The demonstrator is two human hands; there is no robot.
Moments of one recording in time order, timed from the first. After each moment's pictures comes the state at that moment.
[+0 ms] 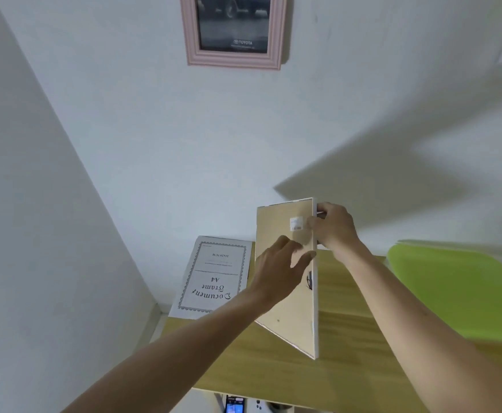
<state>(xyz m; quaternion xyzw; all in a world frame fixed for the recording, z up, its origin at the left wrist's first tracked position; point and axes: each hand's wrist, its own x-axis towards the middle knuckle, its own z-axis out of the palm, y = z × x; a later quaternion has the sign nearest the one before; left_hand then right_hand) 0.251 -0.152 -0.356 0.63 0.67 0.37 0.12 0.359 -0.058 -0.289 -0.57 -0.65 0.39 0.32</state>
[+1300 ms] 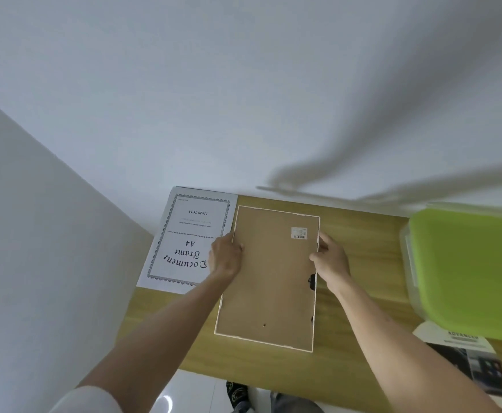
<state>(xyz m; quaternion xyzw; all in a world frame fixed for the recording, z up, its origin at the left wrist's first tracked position) 0.201 -0.061 -0.513 0.30 0.87 0.24 0.30 0.410 0.015 -0.505 -0.66 -0.51 0.52 0.17</state>
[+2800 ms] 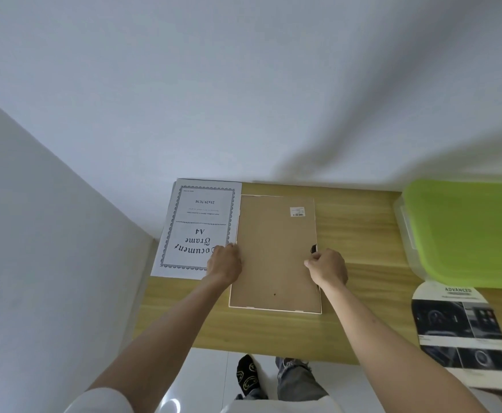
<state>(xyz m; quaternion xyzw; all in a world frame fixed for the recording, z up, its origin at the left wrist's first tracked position) 0.174 -0.122 -0.545 0.48 0.82 0.03 0.30 0.400 -0.056 -0.542 -0.75 -0.54 0.37 0.04</state>
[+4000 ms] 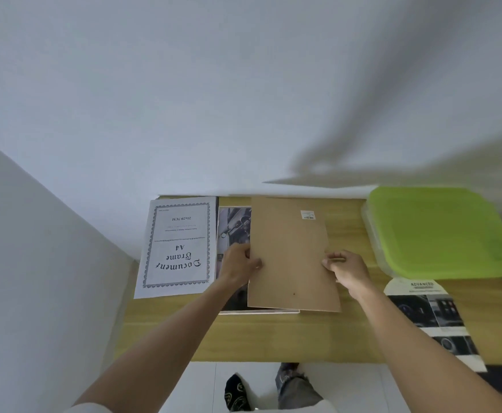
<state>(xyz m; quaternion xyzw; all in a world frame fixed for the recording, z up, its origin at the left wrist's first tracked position) 0.237 -0.106 -0.502 0.48 0.74 0.26 0.40 0.498 -0.045 -0.516 -0.73 -0.43 0.50 0.21</state>
